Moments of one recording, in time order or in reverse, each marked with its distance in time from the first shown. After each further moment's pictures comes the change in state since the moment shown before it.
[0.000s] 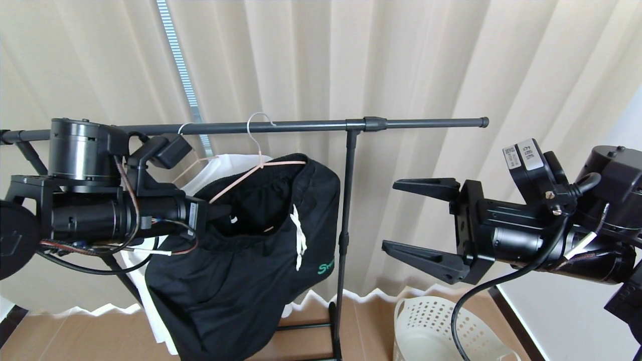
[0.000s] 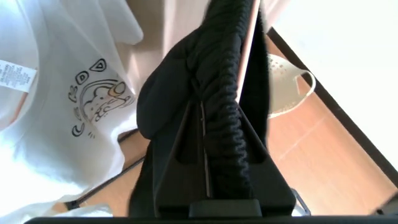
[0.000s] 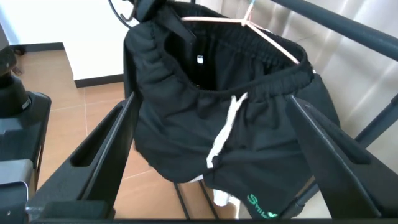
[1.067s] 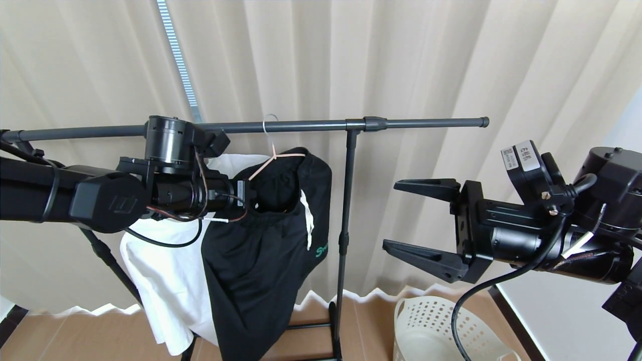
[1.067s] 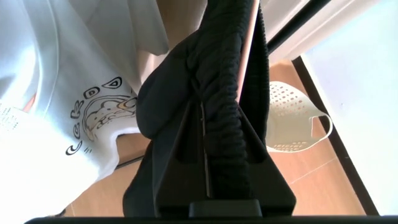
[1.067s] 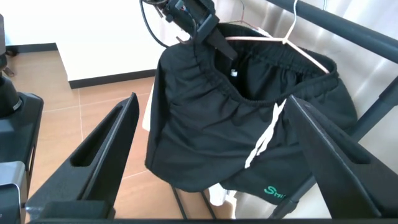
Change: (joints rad) left arm -0.059 0.275 -0.254 -0.006 0.166 -0.184; right arm -0.009 0.007 0.003 -0.004 -0.002 -0.004
